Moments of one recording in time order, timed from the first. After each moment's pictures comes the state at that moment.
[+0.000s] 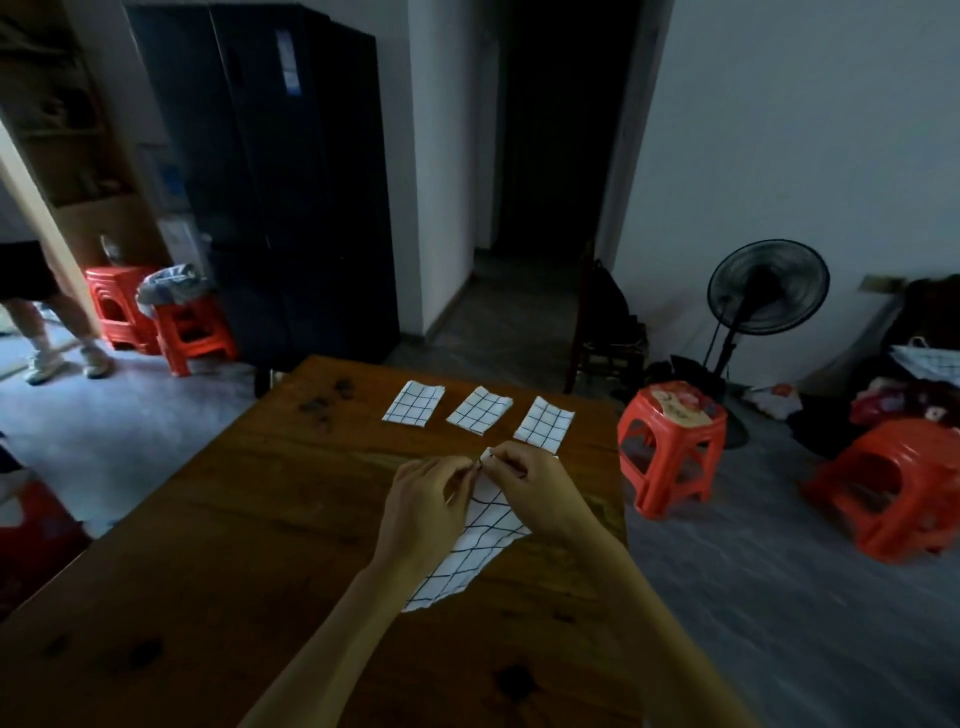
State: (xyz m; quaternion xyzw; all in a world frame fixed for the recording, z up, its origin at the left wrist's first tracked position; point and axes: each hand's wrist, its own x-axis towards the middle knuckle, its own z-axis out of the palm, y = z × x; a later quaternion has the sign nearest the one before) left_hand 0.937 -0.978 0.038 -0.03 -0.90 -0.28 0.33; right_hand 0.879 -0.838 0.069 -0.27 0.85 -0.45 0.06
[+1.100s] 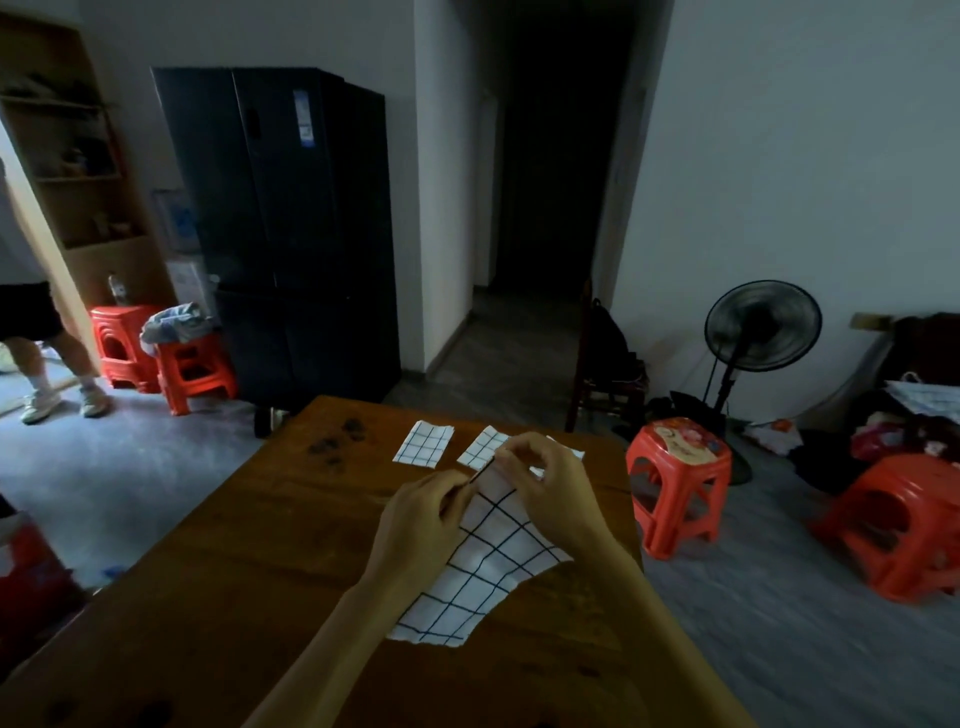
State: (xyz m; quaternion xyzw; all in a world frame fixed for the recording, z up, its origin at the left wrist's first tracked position) left_hand 0.942 -1.024 0.076 -0.05 -0.90 -0.33 0.27; right_hand 0.885 -0.871 0.116 -0.24 0.83 -0.50 -0.06
